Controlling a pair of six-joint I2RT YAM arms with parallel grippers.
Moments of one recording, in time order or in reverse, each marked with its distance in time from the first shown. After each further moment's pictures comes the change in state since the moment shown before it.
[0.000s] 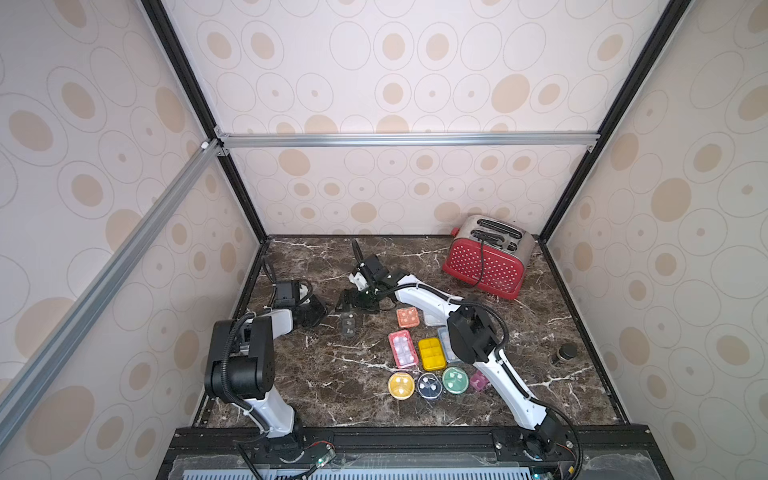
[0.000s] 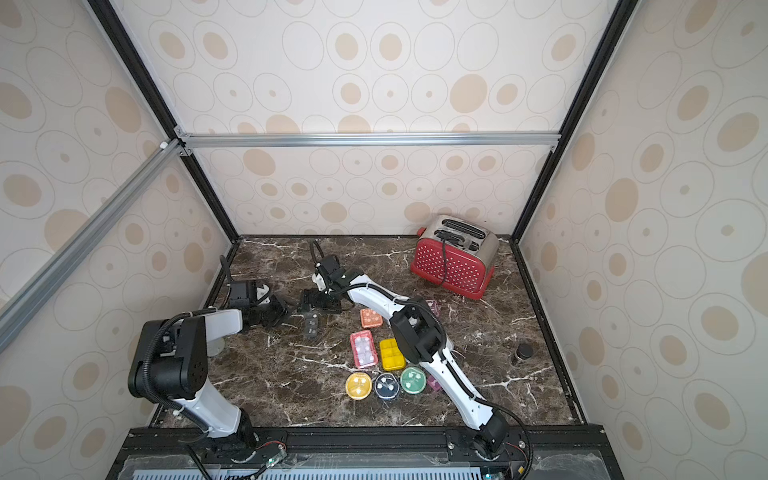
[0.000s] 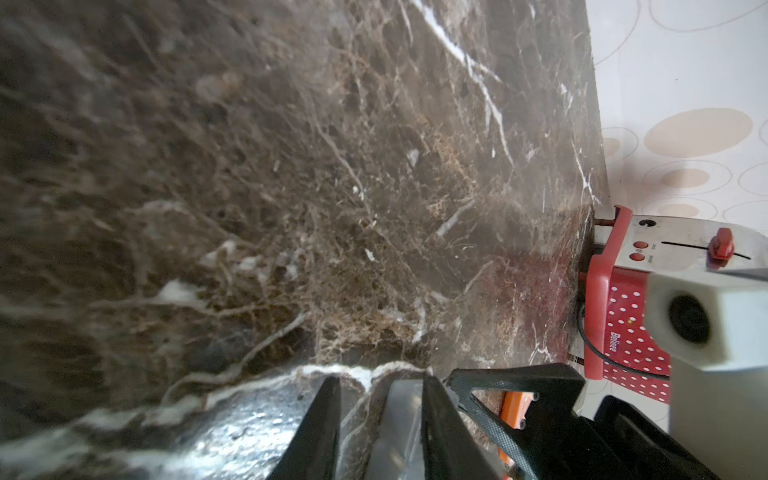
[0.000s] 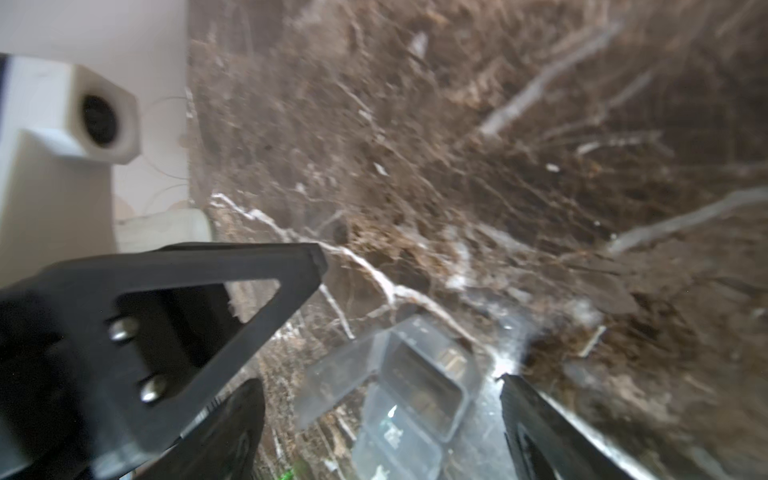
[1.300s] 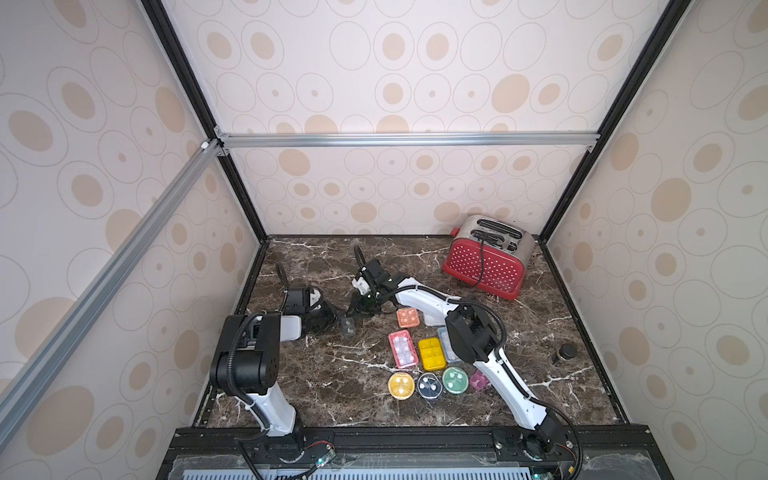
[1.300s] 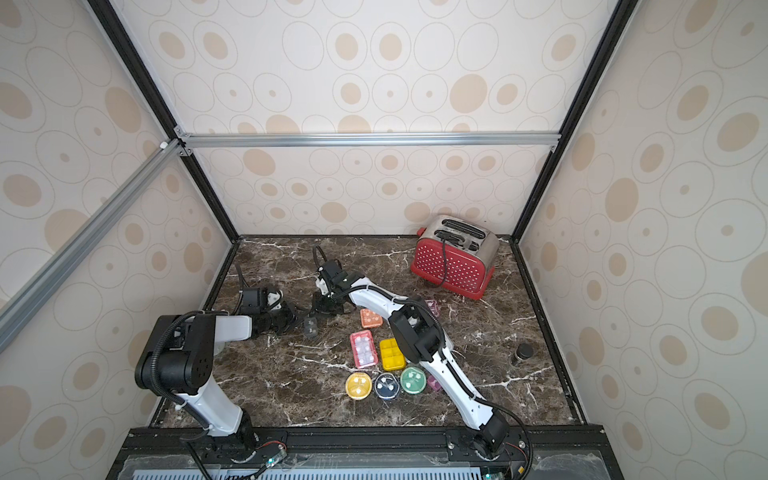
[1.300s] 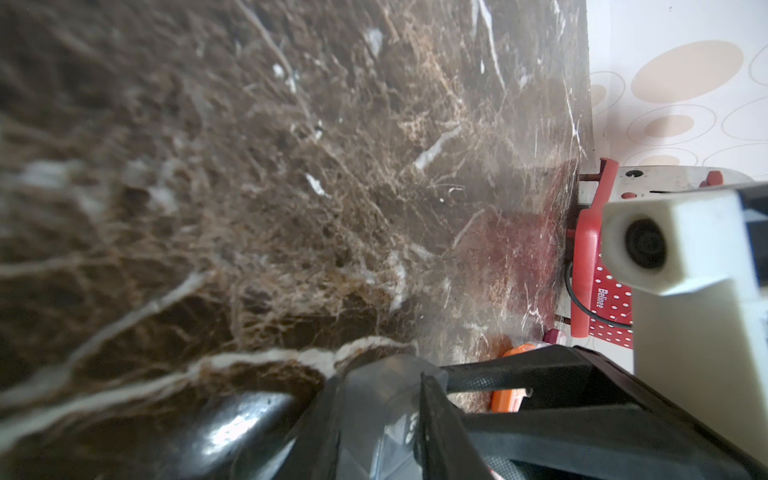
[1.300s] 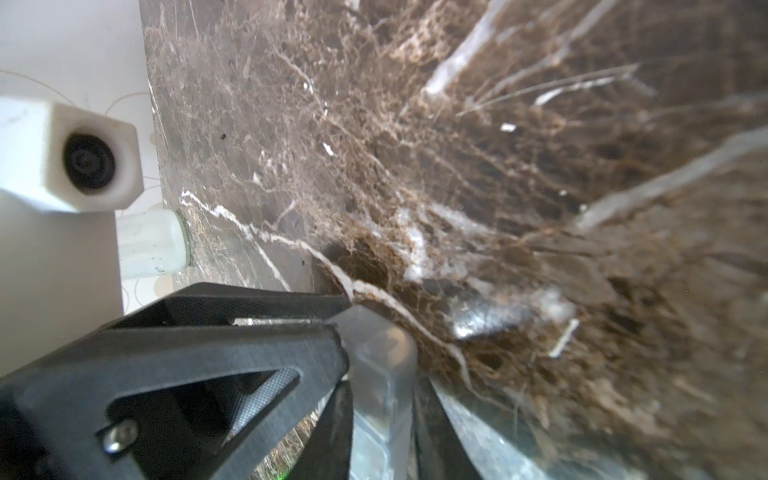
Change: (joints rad) left arm -0.076 0.034 -0.076 0.156 0.060 -0.052; right arm -0.005 -0.004 -0.067 0.041 -0.009 0.023
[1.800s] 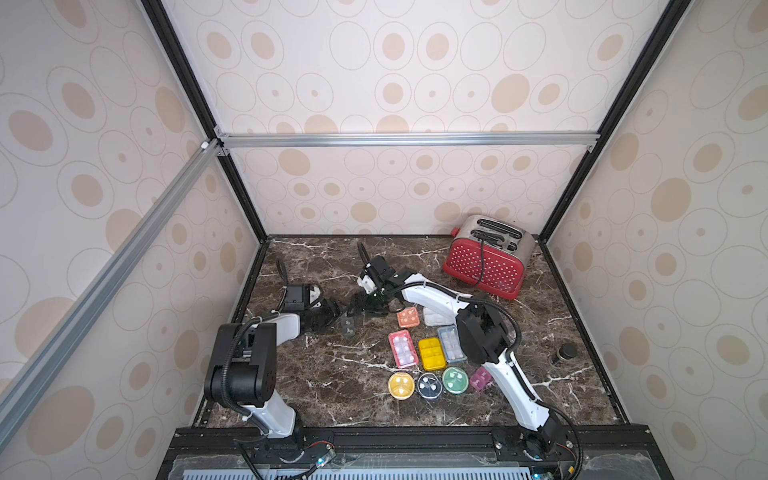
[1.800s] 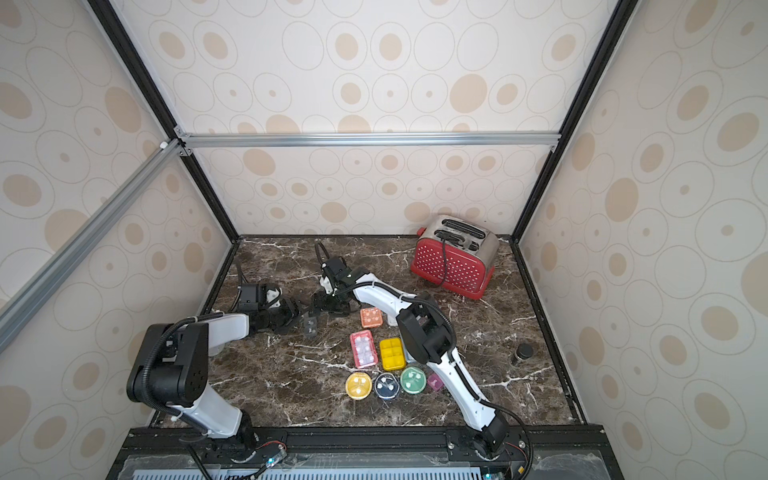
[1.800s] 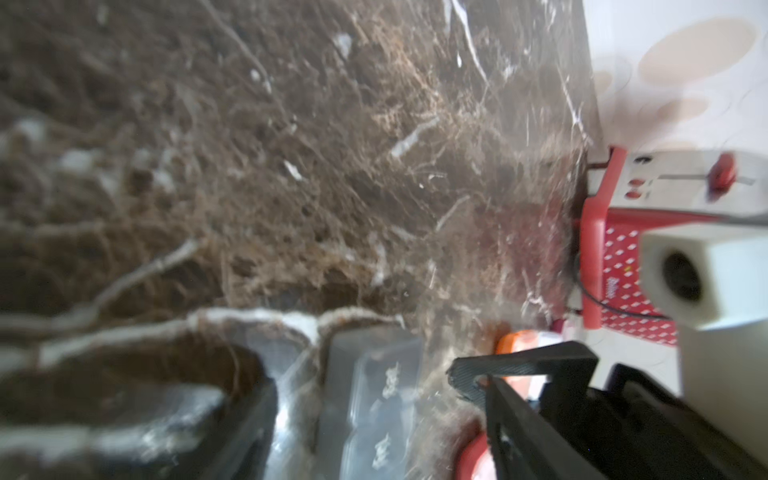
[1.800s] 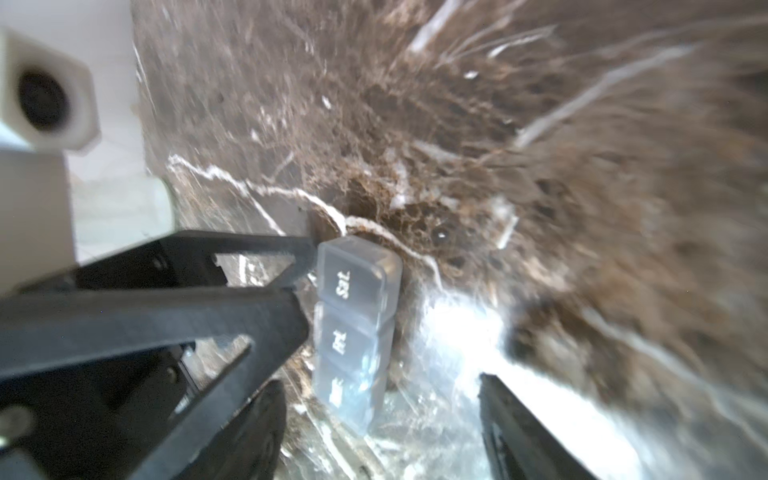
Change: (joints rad) left arm -0.016 -0.106 0.043 -0.194 -0.061 0.100; right arm -0.013 -0.151 -0.111 -0.105 0.063 -0.084
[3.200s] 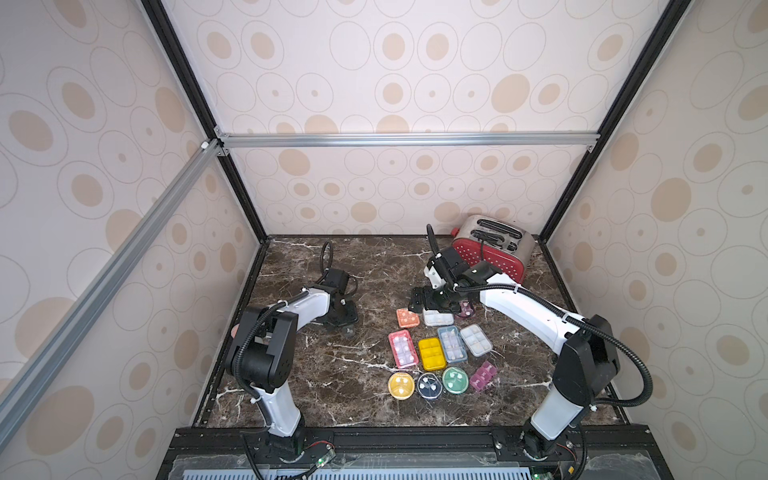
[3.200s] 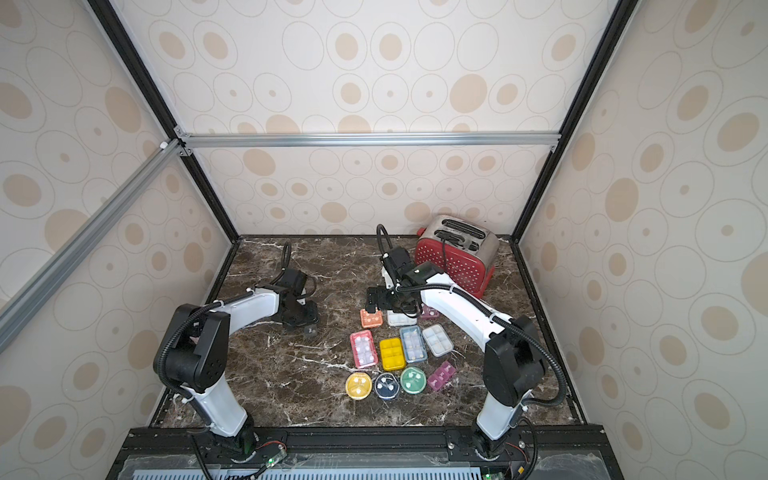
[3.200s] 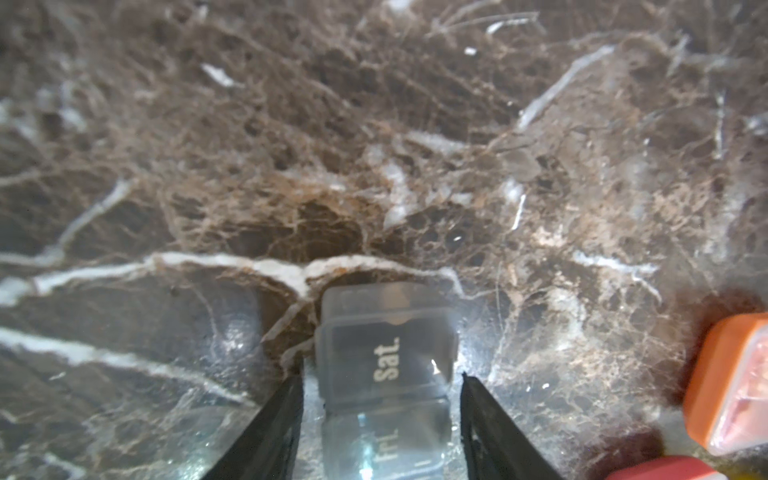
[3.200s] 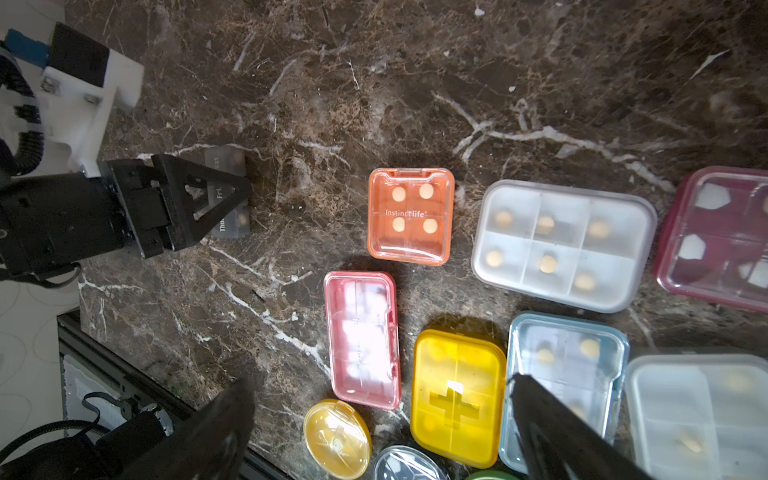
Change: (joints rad) left arm -0.264 0.157 0.327 -0.515 -0.430 0.154; right arm -0.176 -0.712 -0.638 -0.117 0.240 -0.093
